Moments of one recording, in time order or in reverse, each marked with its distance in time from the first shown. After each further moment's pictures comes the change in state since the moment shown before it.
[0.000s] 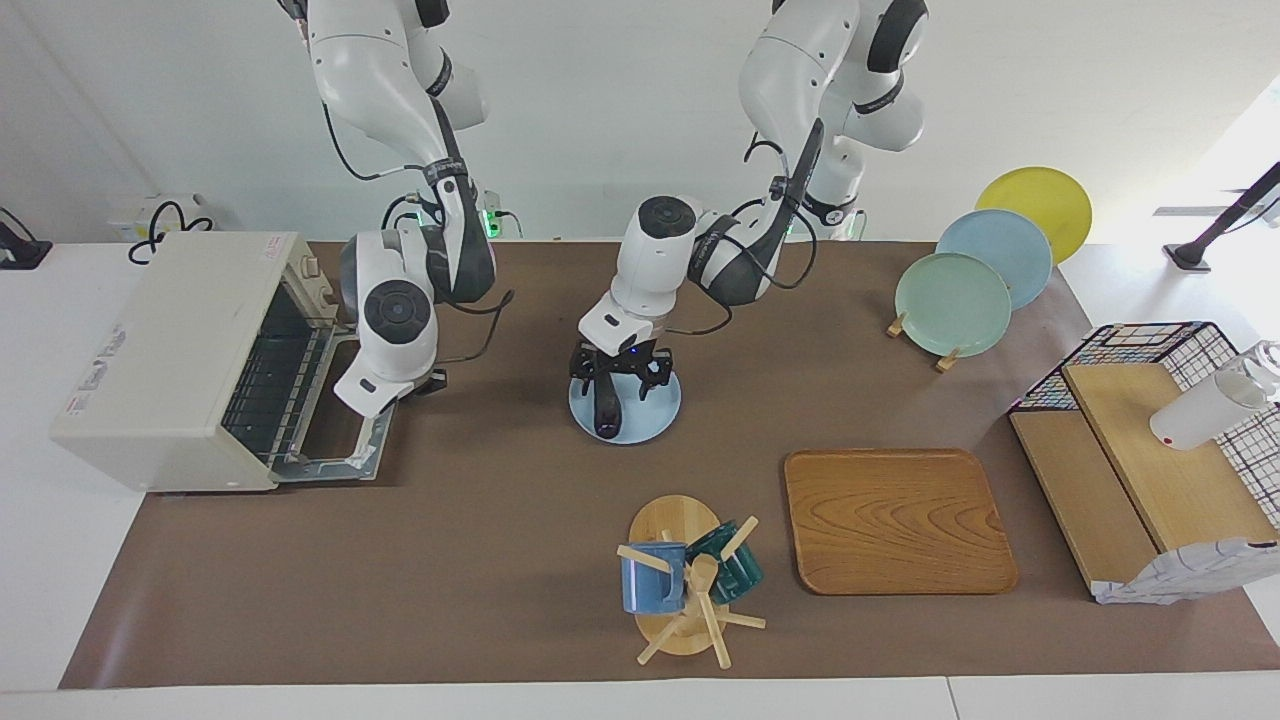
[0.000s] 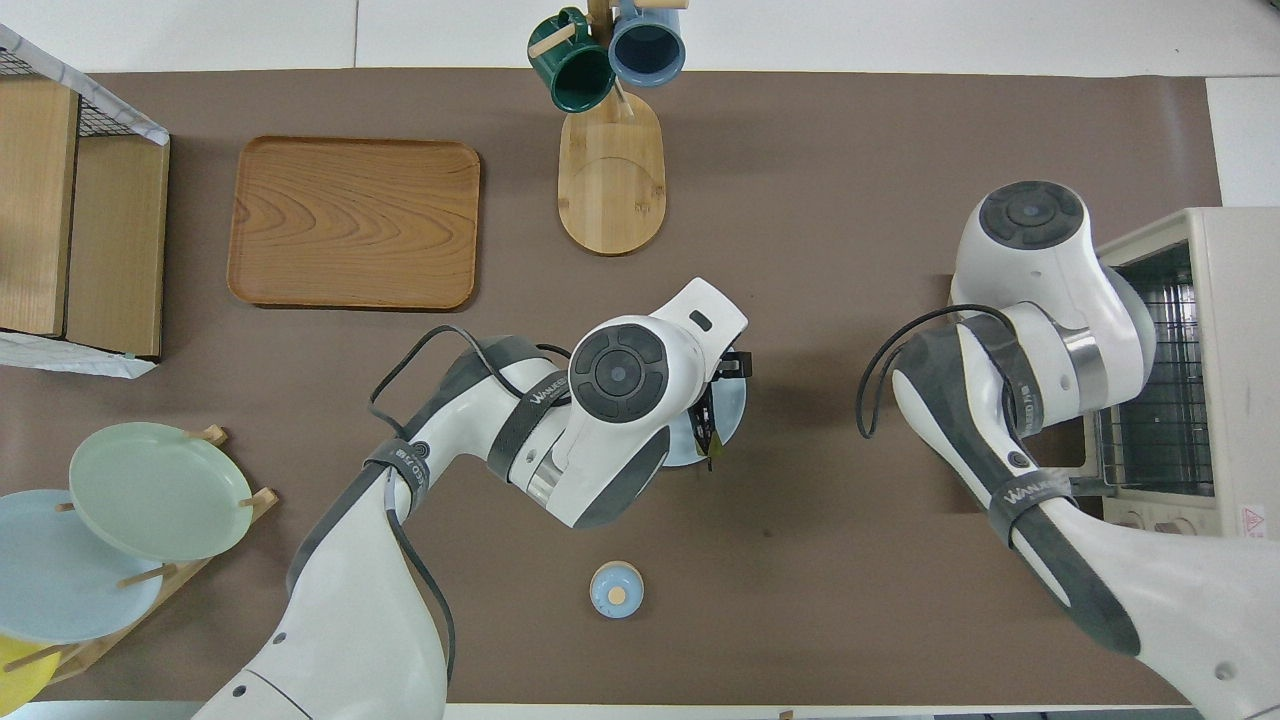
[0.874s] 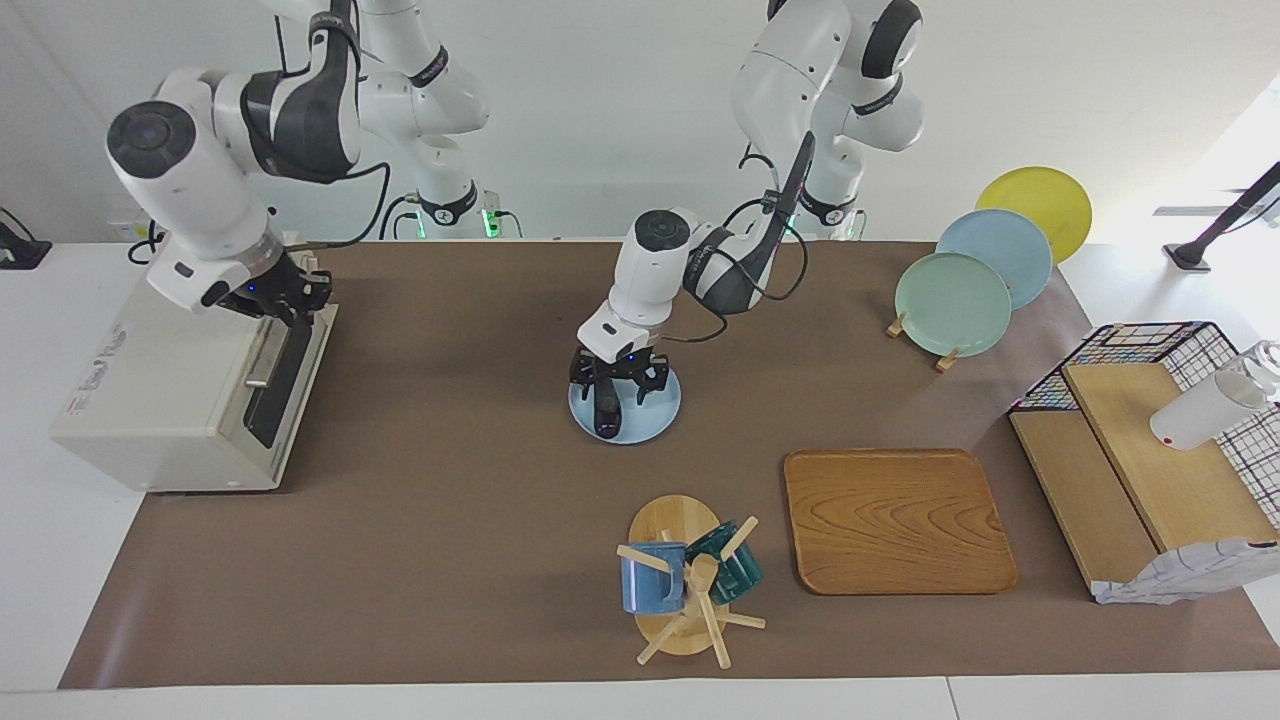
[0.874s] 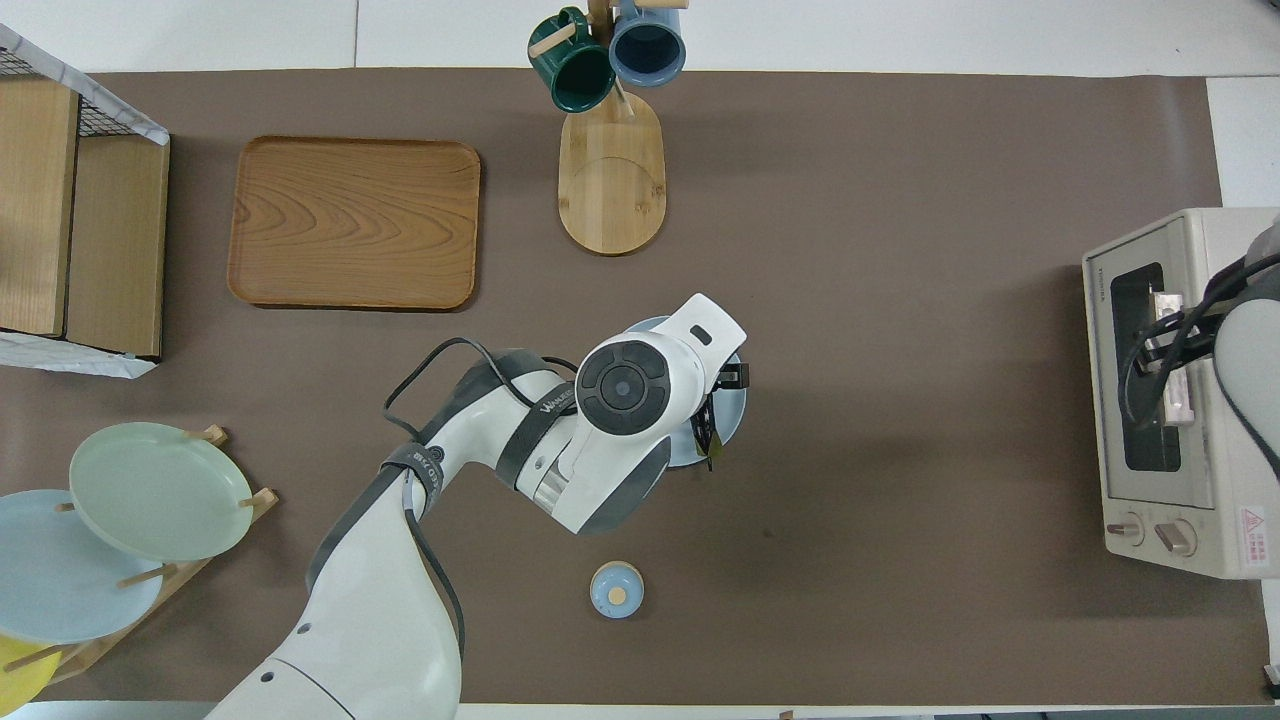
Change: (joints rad) left arm -0.008 0.015 0.000 -0.037 0.000 0.052 0.000; right arm -0.181 -0.224 -0.010 0.224 0.173 -0.306 -0.272
